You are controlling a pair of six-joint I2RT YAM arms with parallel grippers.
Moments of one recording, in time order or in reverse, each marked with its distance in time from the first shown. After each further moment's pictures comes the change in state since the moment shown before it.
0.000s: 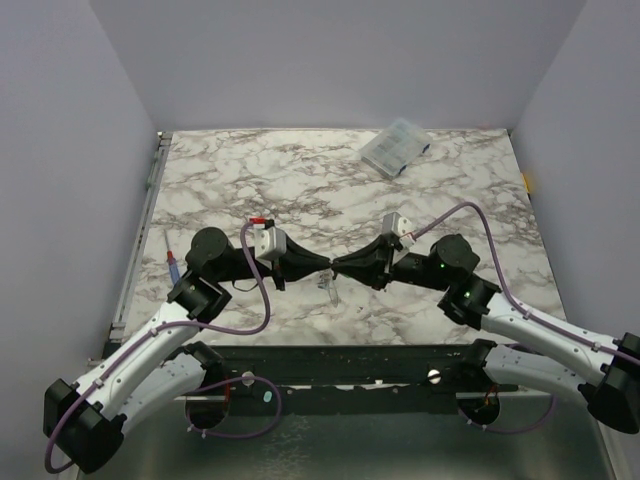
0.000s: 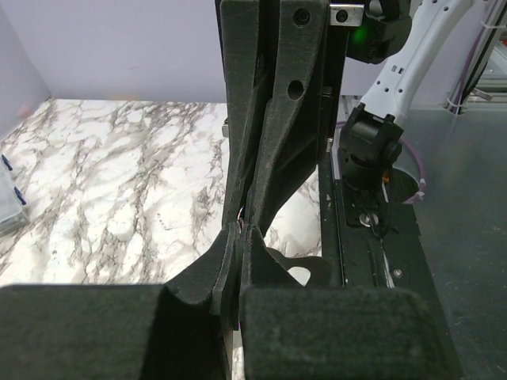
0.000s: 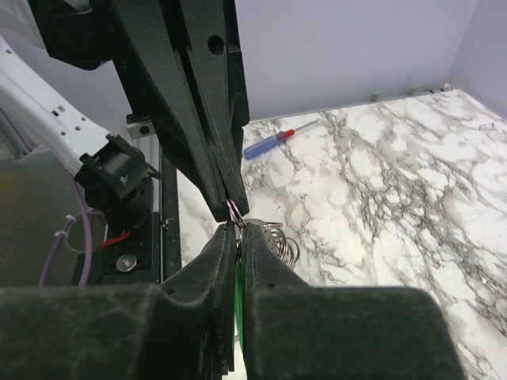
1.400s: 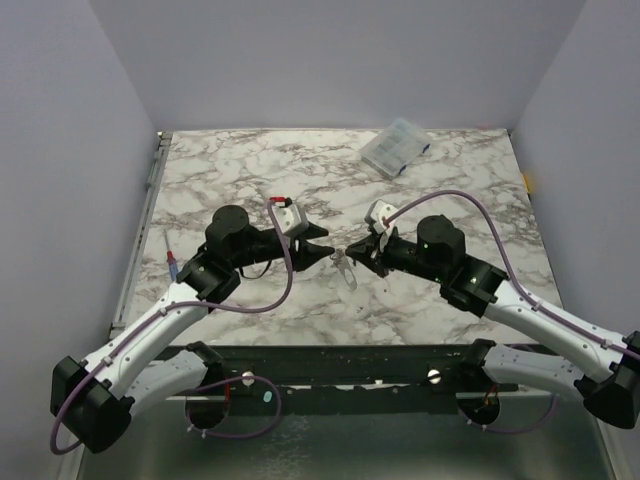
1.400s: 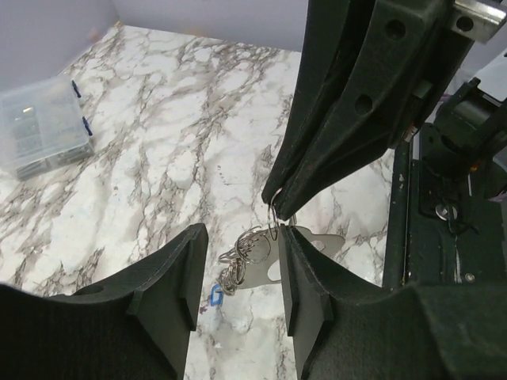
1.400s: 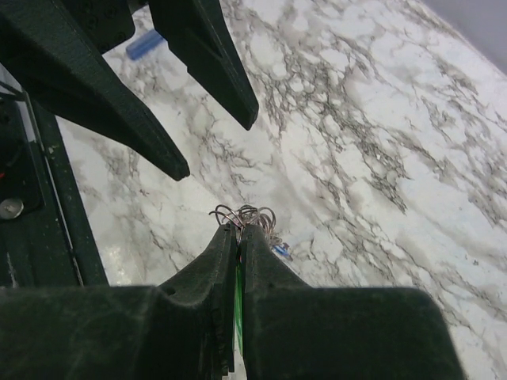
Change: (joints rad) left arm -0.007 0.127 0.126 -0.202 -0.212 0.142; right arm 0.001 0.032 0.191 -0.478 0.258 -0.196
